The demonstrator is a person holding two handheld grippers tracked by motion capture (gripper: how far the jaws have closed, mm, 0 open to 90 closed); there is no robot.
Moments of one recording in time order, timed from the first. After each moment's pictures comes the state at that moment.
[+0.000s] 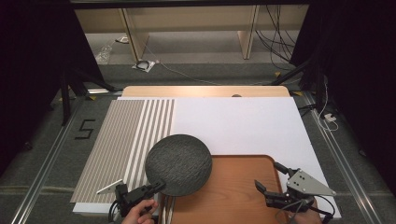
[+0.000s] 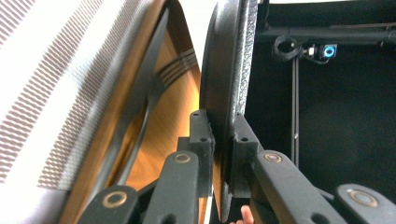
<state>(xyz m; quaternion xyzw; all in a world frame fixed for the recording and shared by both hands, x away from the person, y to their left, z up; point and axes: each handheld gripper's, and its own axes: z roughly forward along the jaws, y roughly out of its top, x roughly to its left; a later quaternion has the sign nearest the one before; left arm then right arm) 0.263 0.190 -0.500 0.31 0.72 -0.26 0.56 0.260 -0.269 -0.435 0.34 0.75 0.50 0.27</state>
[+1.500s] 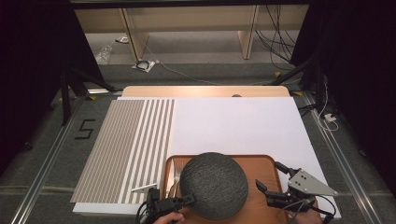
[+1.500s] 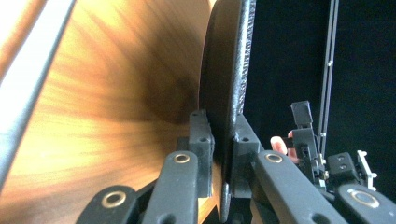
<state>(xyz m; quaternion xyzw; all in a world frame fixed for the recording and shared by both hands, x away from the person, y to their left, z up) 0.257 0.119 -0.510 0.42 0.69 -0.32 0.49 0.260 -0.272 -0.434 0.34 0.75 0.50 0.27</state>
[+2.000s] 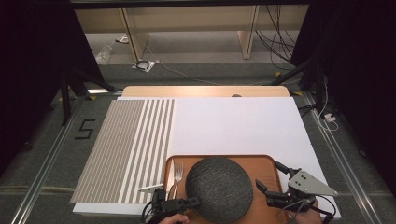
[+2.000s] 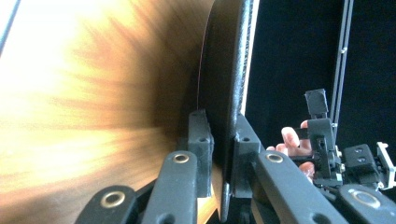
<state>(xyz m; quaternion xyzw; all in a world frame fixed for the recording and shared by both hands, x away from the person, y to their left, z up) 0.258 0.107 -0.514 0.44 0.69 -0.32 0.47 0.260 -0.272 -0.434 0.34 0.75 0.50 0.27</state>
